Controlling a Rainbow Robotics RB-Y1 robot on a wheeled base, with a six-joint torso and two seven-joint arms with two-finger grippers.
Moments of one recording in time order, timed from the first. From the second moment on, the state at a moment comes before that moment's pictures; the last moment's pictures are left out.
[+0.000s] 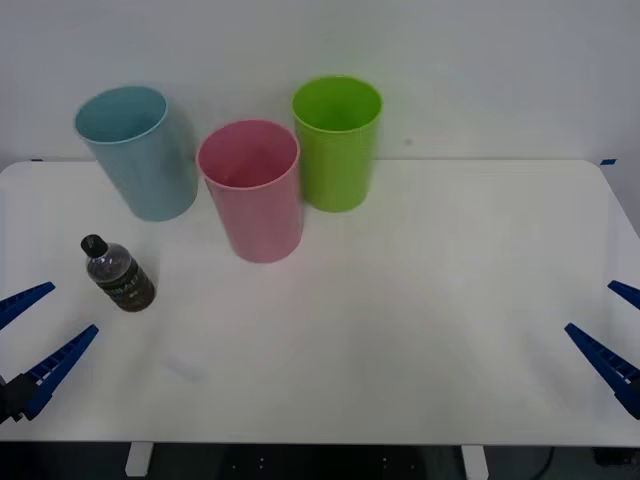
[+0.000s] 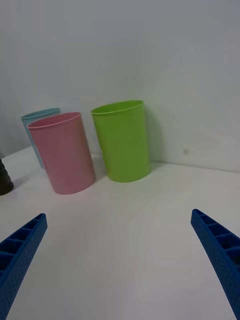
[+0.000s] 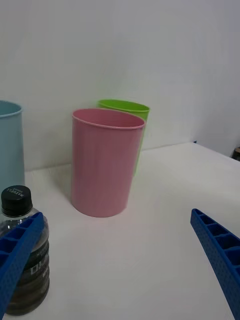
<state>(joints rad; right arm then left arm) 0.35 -0.40 -0.52 -1.66 0.96 -1.22 0.00 0.35 0.40 0.52 -1.66 -0.96 -1.22 0.00</state>
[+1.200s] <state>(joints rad) 0.35 -0.40 -0.52 -1.66 0.96 -1.22 0.00 0.30 0.34 0.48 -1.54 -0.97 -1.14 -0.04</state>
